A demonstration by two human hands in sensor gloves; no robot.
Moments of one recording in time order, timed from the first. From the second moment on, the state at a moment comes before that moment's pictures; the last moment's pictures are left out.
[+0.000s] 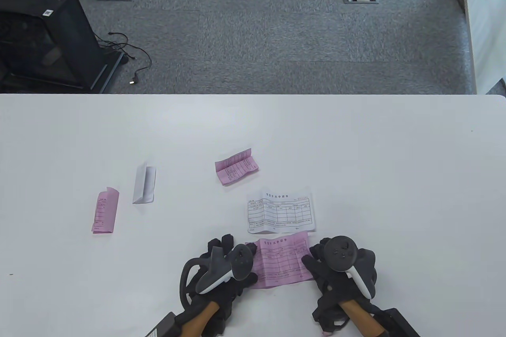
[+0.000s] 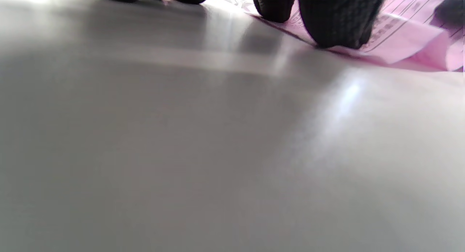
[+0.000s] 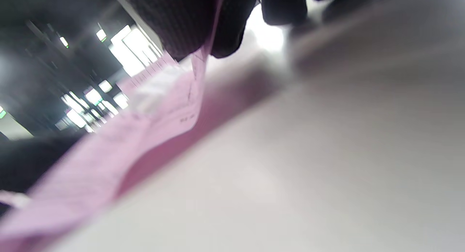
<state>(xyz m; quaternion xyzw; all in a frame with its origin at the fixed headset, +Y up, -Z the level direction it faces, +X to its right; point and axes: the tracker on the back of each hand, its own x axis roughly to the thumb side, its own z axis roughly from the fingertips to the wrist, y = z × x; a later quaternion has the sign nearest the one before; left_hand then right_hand) -0.088 -0.780 -0.200 -0.20 -0.09 0.06 0.97 0.178 -0.773 -0.206 -0.05 0.09 0.95 0.31</state>
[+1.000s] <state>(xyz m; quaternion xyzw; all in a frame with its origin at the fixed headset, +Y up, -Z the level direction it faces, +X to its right) -0.152 -0.742 -0.205 -0.04 -0.12 0.59 0.80 0.183 -0.719 -0.198 0.11 0.00 0.79 0.60</state>
